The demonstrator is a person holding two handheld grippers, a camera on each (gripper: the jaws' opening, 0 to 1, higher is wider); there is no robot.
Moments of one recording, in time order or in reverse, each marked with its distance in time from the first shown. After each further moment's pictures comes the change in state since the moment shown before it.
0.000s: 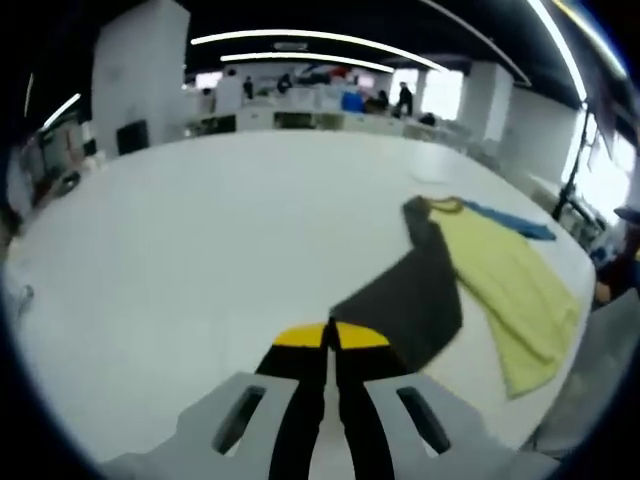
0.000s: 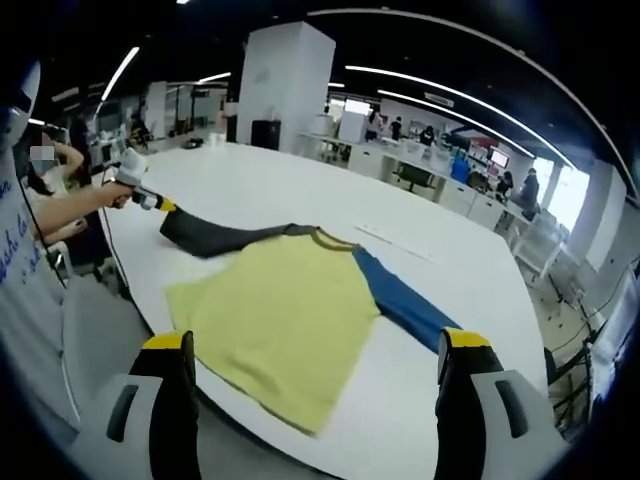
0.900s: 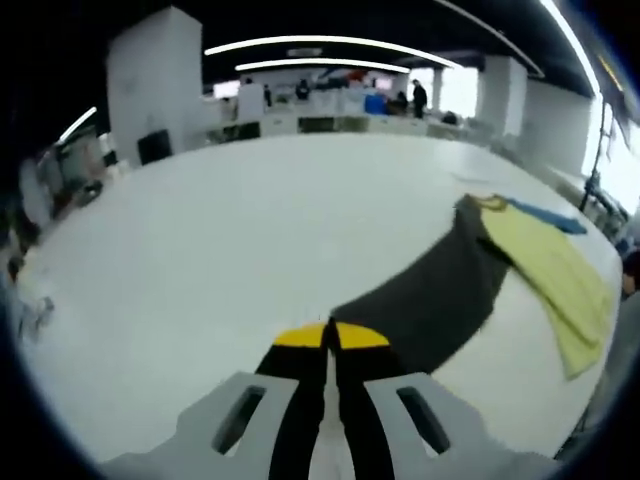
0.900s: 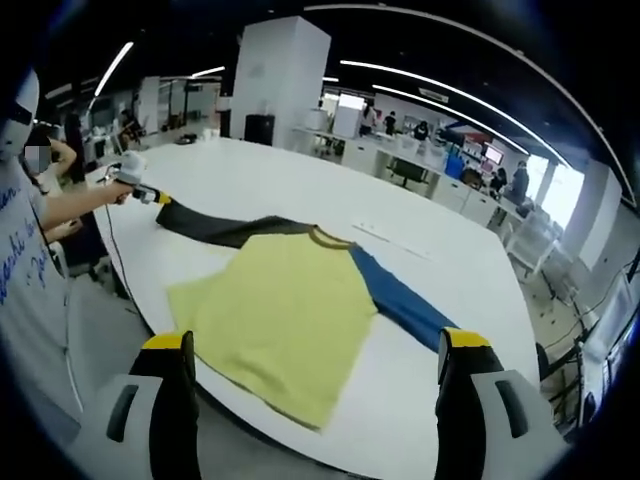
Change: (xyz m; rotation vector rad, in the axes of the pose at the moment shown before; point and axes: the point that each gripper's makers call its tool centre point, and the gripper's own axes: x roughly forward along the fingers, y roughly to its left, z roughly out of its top) left arm 0.010 0.090 0.004 0.044 -0.020 0.114; right arm -0.009 0.005 0.006 -0.007 0.041 -0.032
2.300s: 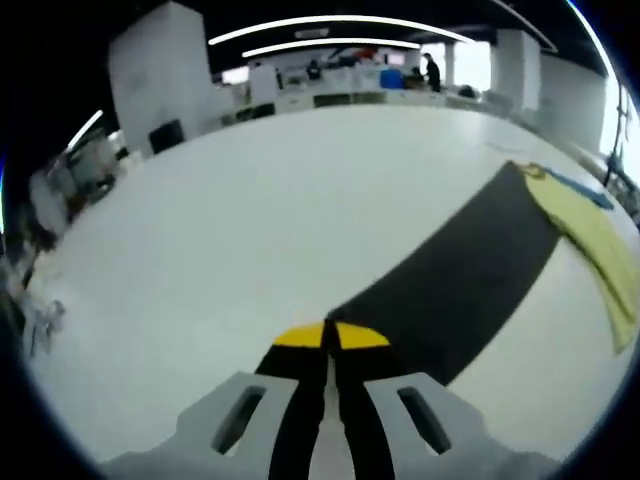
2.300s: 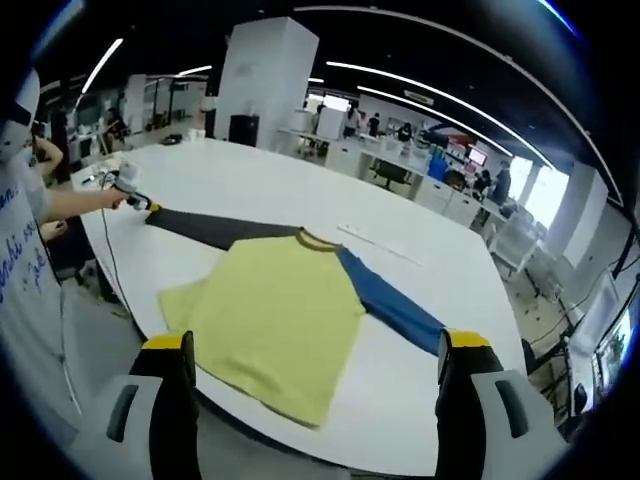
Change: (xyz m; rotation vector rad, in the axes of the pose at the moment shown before) left arm 0.042 0.044 -0.035 0.058 0.103 0.083; right arm -0.009 0.002 0.004 0.005 -0.001 -0.083
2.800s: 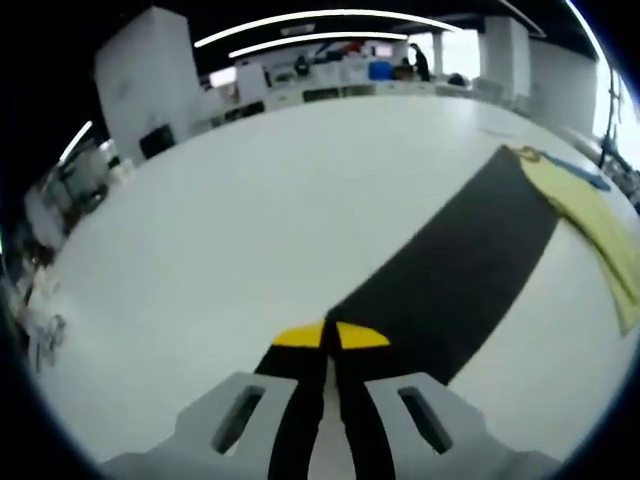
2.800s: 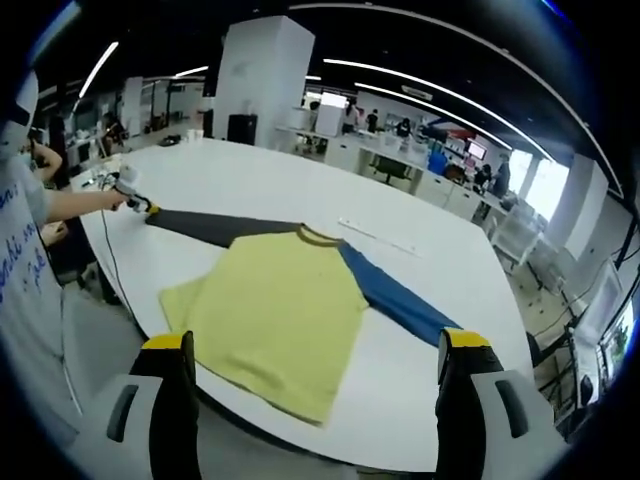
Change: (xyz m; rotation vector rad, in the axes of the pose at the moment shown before) left arm 0.001 -0.002 -0.003 0.054 0.022 -0.020; right arm 0.004 0.001 -0.008 0.028 0.005 0.007
